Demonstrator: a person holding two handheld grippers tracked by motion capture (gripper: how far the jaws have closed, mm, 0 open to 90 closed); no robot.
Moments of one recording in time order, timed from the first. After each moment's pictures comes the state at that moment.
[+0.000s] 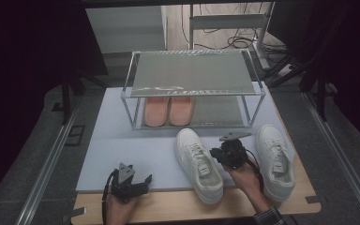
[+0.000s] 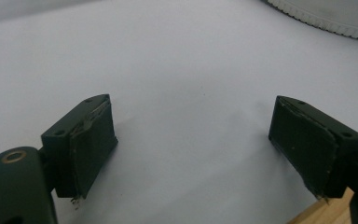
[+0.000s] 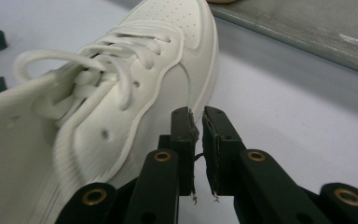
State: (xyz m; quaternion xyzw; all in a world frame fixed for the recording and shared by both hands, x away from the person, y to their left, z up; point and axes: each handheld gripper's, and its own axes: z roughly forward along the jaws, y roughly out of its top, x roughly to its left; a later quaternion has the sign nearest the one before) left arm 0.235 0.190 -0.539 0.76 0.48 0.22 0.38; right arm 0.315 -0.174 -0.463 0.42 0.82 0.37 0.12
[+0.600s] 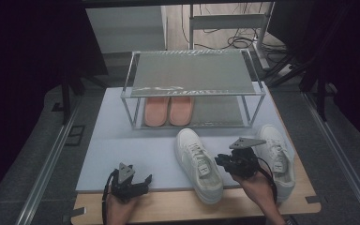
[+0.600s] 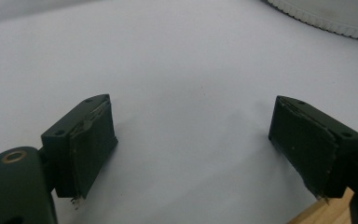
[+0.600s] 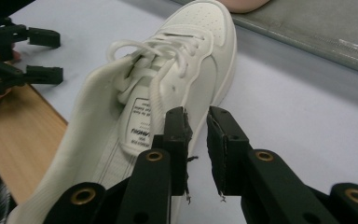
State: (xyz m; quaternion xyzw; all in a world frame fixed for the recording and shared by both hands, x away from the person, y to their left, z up) left arm 0.235 0.190 -0.539 0.76 0.48 0.22 0.38; right arm 0.276 -0.192 -0.436 0.40 0.82 0.40 0.11
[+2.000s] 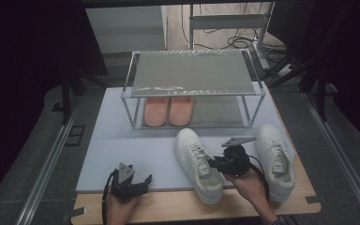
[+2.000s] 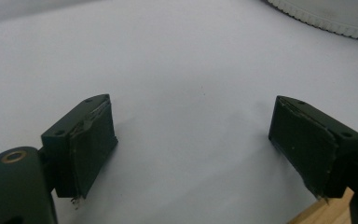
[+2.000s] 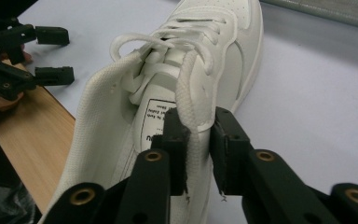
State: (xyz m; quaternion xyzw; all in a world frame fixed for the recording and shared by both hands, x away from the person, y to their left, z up) left arm 0.236 0.190 -0.539 0.76 0.47 0.22 0.38; right arm 0.289 -0.175 -0.449 0.42 0.82 0.39 0.05
